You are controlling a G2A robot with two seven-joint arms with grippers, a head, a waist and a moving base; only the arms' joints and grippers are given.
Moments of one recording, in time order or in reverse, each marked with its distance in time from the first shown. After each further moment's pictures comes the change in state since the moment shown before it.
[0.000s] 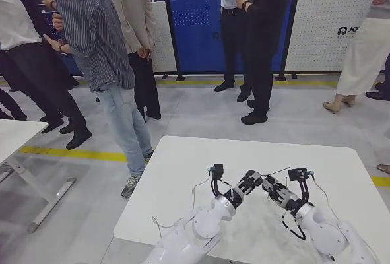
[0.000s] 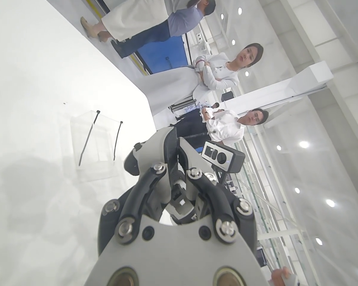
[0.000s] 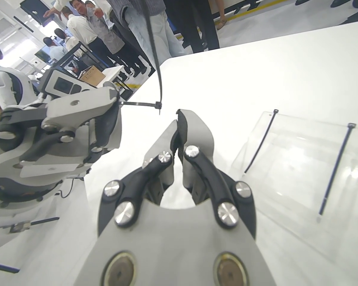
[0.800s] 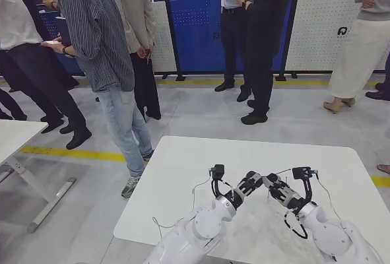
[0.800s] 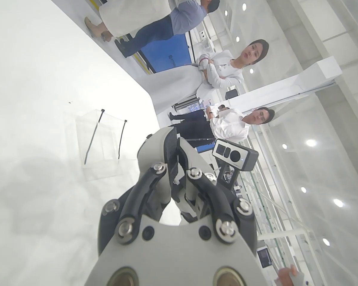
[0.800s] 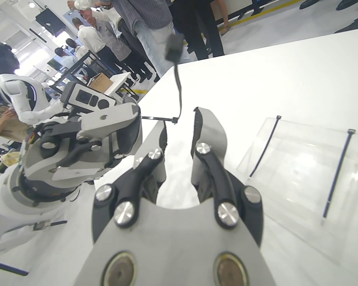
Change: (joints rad) left arm 0.001 -0.002 0.002 0.003 0.024 0.012 -0.011; right arm -0.006 0.012 0.012 -0.029 0.040 0.000 -0.010
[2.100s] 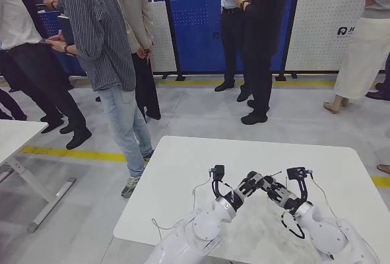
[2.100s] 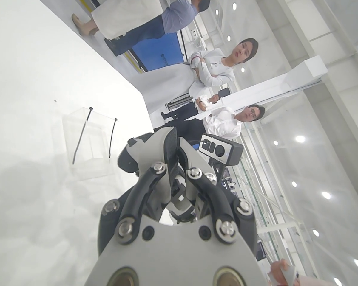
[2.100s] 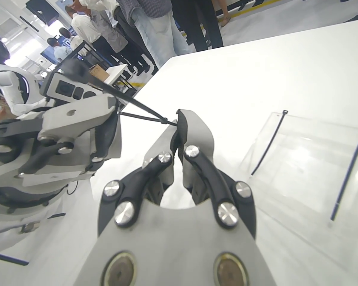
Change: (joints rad) left arm 0.015 -0.001 -0.007 -0.012 -0.004 -0.053 -0.012; right arm 0.022 -0.004 -0.033 0.028 -0.020 0.005 0.018
